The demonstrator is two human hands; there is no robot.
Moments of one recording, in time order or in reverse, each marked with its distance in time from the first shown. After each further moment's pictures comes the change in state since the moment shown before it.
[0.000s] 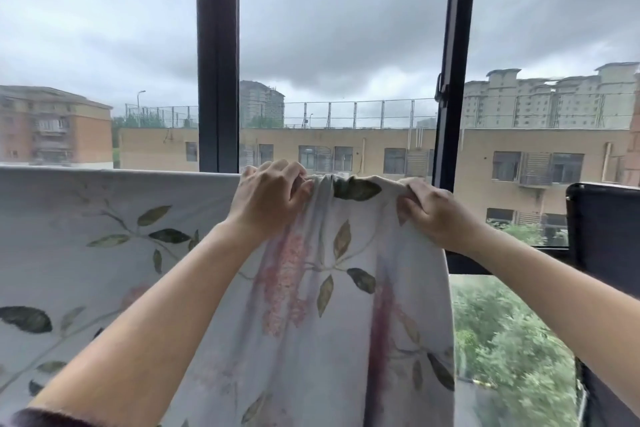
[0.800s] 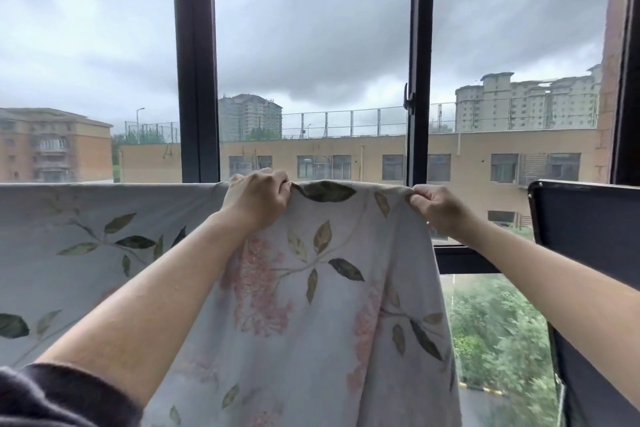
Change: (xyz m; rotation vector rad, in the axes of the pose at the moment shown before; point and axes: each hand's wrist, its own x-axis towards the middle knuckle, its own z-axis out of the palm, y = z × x) left_hand 0.020 0.054 -0.002 0.063 -0.173 -0.130; right_hand -0.020 0.061 -0.046 0.381 0.005 0.224
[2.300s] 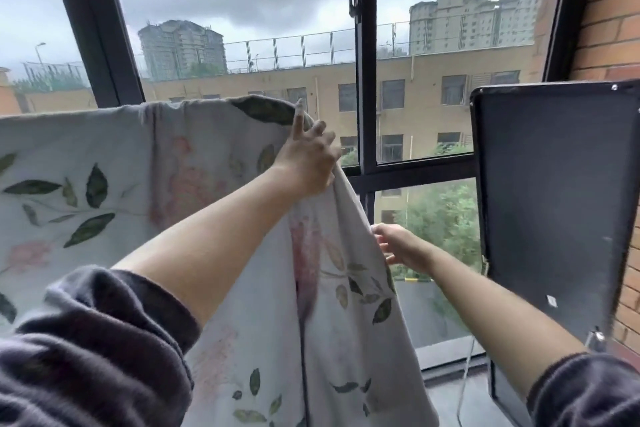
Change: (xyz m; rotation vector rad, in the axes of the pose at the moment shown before) left_hand -0.026 0.129 0.080 0.506 -0.160 0.615; right_hand -0.119 0.133 0.091 0.423 -0.308 0.643
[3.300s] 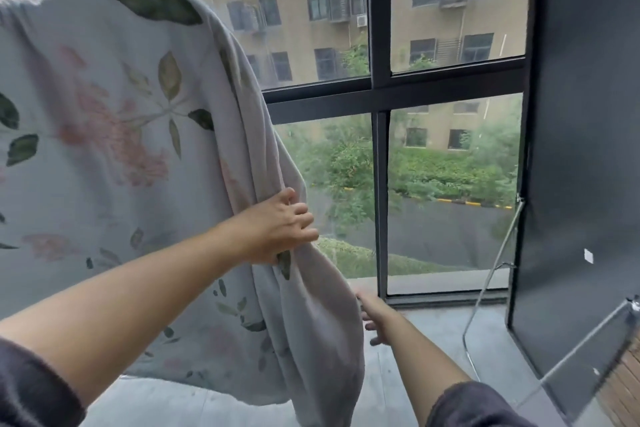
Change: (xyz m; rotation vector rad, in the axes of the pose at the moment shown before) left_hand -0.056 0.146 0.070 -0.076 -0.434 0.544; right_hand 0.004 0.249 0.029 0.117 -0.321 0.703
